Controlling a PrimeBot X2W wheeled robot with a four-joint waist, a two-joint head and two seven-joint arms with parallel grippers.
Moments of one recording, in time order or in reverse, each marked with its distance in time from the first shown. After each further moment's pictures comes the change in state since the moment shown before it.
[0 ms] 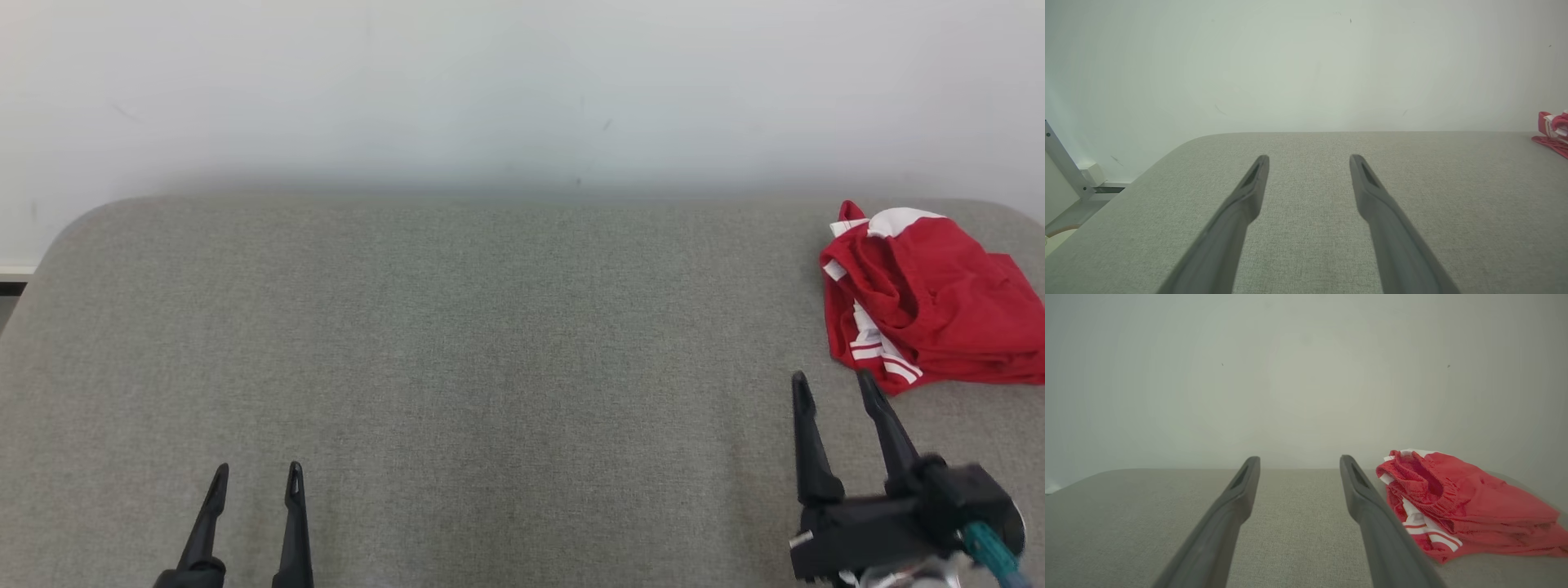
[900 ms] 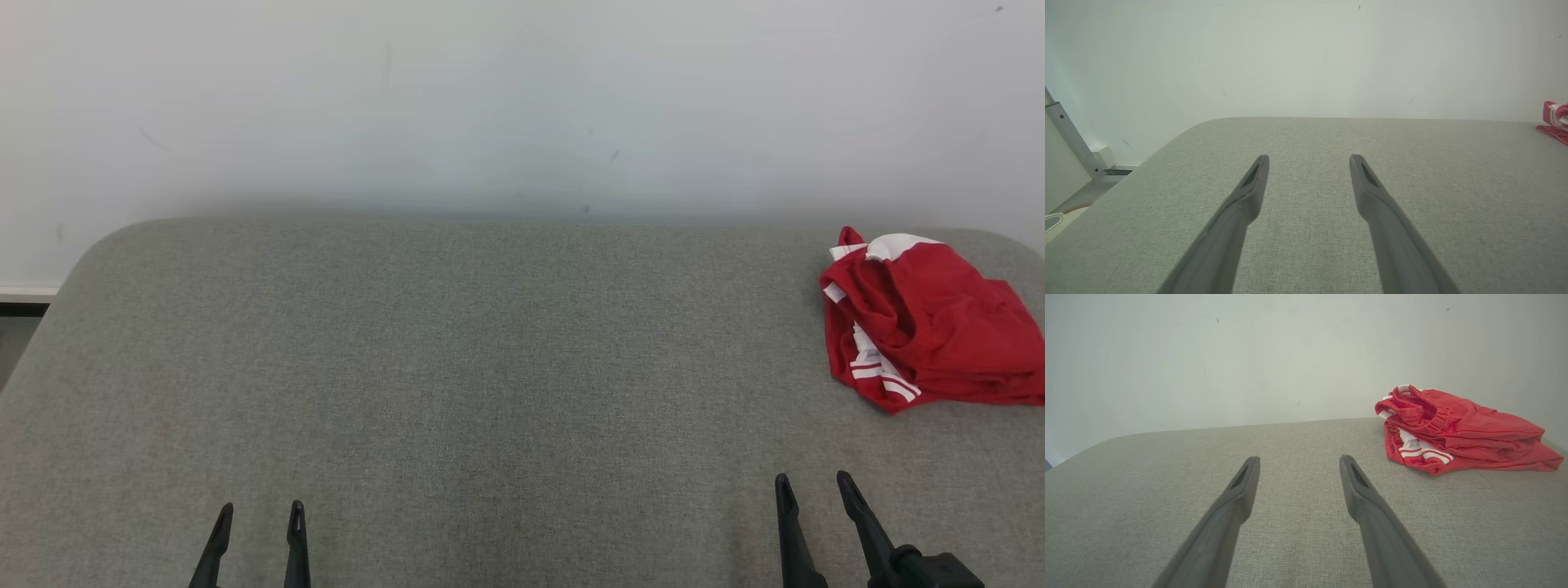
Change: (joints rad) left arm 0.046 0.000 0.002 0.046 -0.006 -0.001 0.000; right arm 0.199 0.050 -0.005 -0.002 -0.003 0.000 0.000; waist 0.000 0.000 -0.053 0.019
